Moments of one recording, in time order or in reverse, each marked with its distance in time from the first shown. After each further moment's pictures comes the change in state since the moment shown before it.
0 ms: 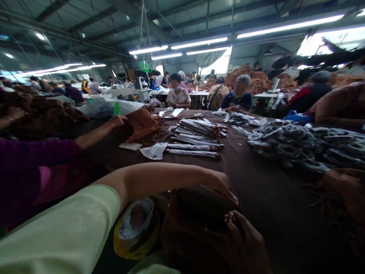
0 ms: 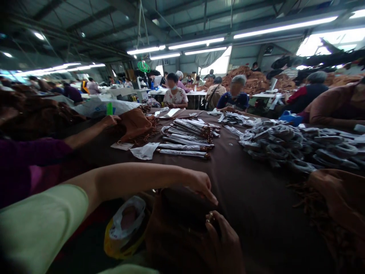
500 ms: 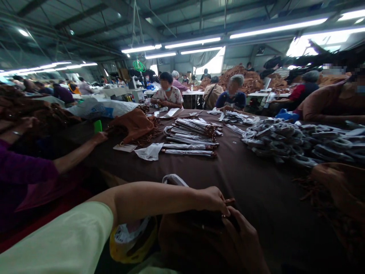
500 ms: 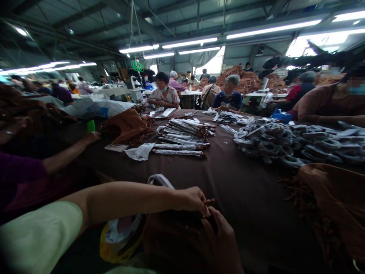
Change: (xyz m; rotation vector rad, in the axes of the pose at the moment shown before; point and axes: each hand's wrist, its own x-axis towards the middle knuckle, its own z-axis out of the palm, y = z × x) left_hand -0.007 -0.018 0.063 -0.380 0.183 -0.119; right_hand 0.005 -0.001 -0.002 -0.019 -0.052 0.034
